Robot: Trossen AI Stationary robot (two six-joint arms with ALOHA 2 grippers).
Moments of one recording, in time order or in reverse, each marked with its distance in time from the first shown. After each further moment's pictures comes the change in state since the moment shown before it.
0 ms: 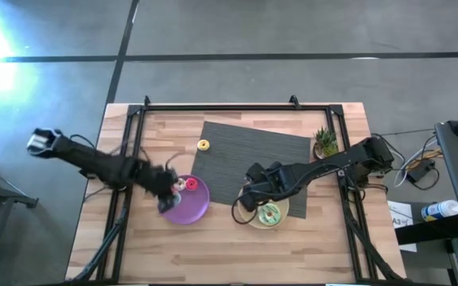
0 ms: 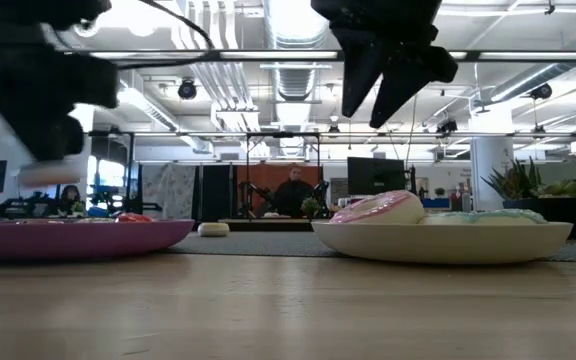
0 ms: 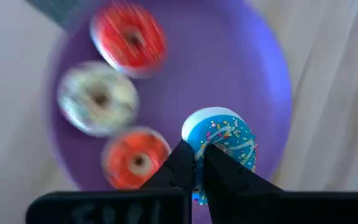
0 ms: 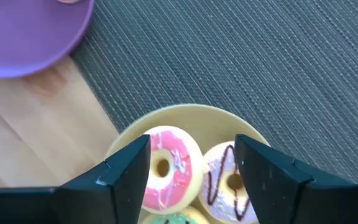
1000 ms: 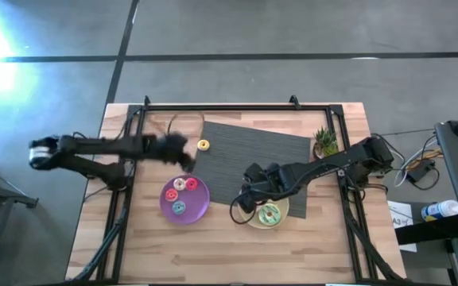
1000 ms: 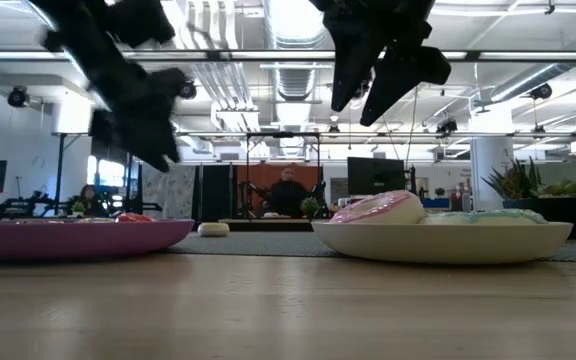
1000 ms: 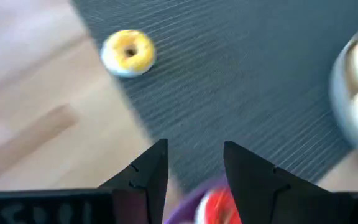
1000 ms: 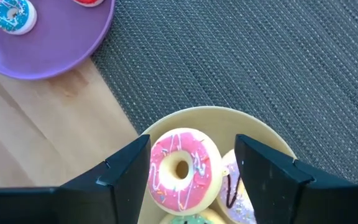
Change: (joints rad) left arm 0.309 0.102 0.095 0.151 -0.277 -0.021; right arm -0.004 0.000 0.000 0.061 -0.035 -0.008
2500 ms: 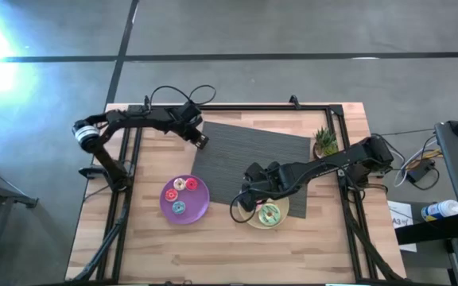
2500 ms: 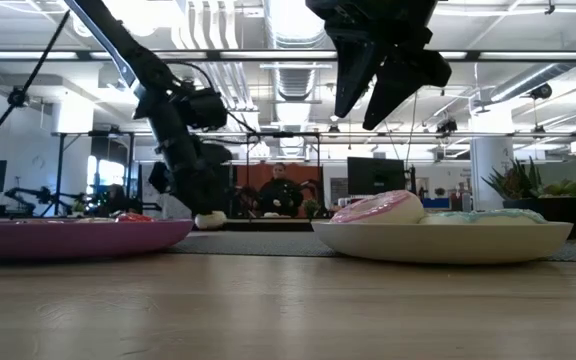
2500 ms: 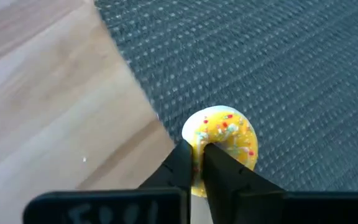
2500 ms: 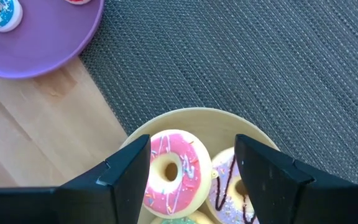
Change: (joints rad) left arm 0.513 0.551 0.236 0.151 0.328 0.434; right arm -0.008 0.000 -0.010 -0.011 0.011 -0.018
